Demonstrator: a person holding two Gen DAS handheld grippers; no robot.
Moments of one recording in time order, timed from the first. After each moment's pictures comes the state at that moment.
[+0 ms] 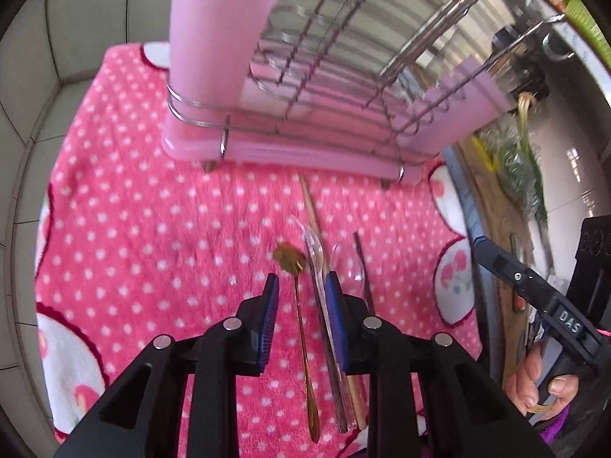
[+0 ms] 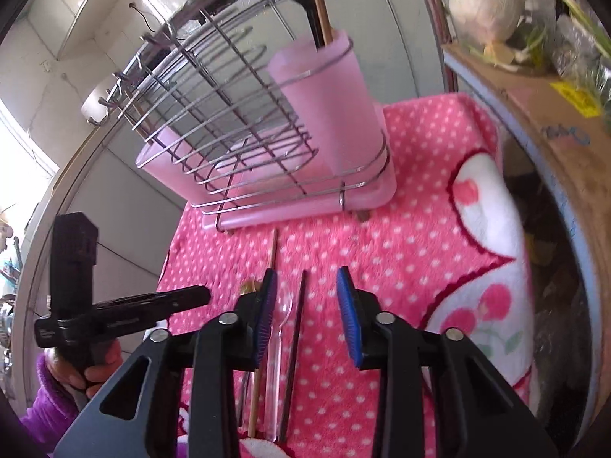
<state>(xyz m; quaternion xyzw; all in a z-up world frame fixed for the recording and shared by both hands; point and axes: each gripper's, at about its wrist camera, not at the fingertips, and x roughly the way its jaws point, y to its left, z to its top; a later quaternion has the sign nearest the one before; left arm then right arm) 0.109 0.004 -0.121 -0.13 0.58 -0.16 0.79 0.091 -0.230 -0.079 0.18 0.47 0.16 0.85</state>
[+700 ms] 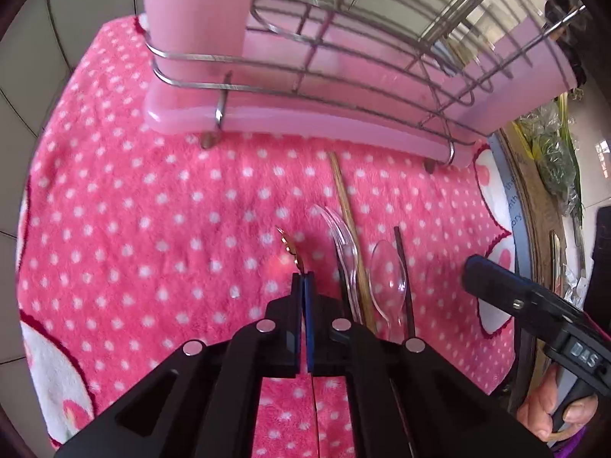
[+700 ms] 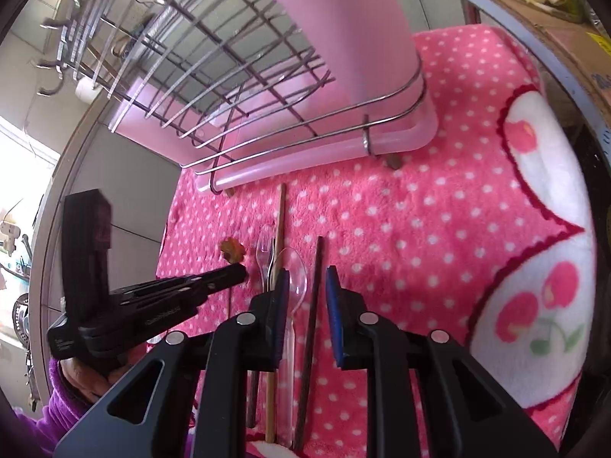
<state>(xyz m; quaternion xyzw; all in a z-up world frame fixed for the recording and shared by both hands) 0.133 -0.016 -0.155 -0.10 0.60 -0.12 0.79 0.124 -0.201 -0.127 0.20 0.55 0.19 0.79</state>
